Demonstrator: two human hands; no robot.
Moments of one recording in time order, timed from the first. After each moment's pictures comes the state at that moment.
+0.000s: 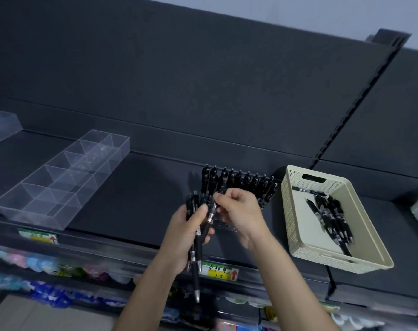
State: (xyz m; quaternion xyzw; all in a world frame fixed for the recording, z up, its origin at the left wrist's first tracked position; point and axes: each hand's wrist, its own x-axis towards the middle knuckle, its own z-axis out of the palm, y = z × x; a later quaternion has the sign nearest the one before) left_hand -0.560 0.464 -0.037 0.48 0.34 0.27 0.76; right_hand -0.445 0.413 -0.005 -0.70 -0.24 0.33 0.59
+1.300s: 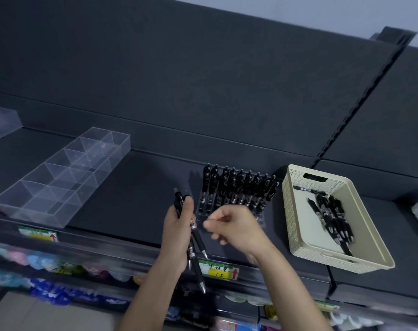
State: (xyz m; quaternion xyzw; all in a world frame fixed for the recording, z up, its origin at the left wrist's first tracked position) left_hand -0.556 0.470 -0.059 0.44 0.42 0.34 0.72; right_hand -0.453 0.395 -0.013 -0.75 -0.34 0.38 0.42
